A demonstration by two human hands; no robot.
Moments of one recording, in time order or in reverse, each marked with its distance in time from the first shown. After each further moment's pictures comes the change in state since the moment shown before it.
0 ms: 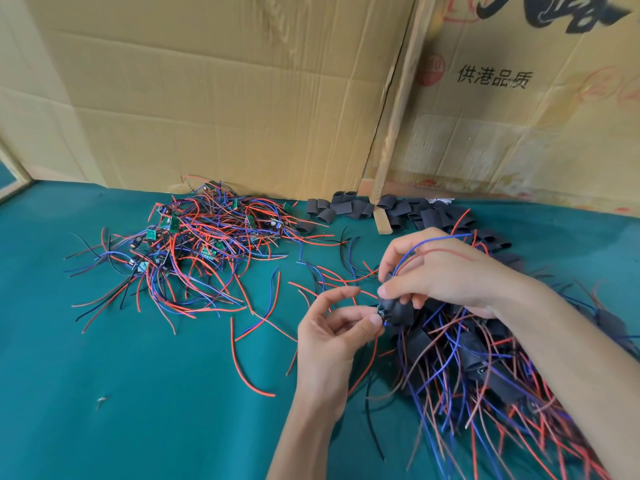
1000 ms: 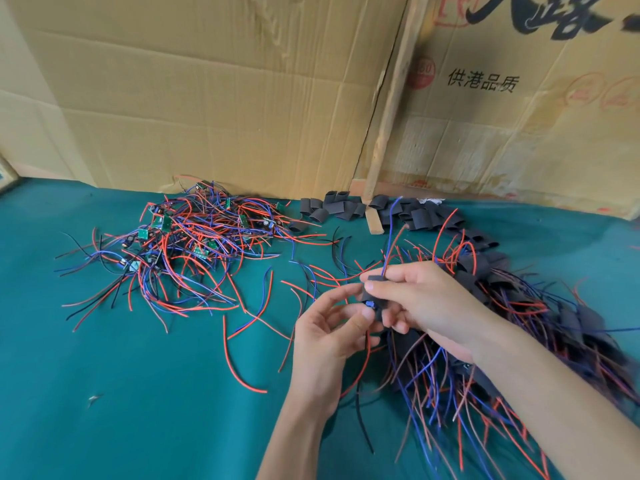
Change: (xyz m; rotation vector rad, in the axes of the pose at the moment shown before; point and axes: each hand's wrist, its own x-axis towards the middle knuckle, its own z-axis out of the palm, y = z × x) left_hand -0.007 0.008 0.005 0.021 -0.104 -0.031; right_hand -0.017 0.024 0.035 0.376 0.127 0.112
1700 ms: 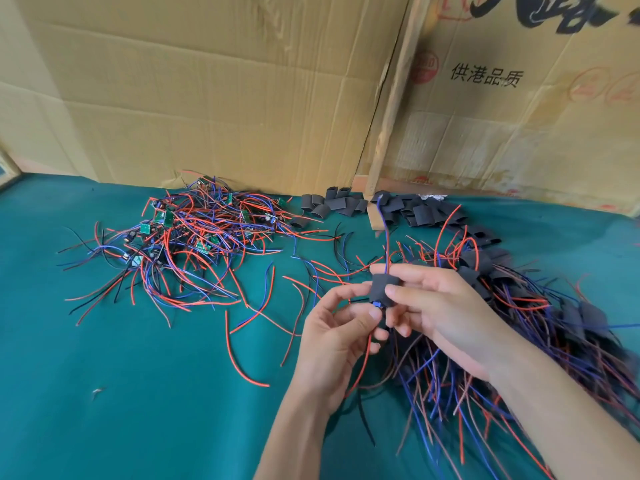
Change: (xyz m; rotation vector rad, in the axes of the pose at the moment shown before) left_hand 0.000 0.002 0.003 -0.138 -0.086 -0.122; right_hand -0.019 0.013 -0.005 0.230 -0.038 -0.087
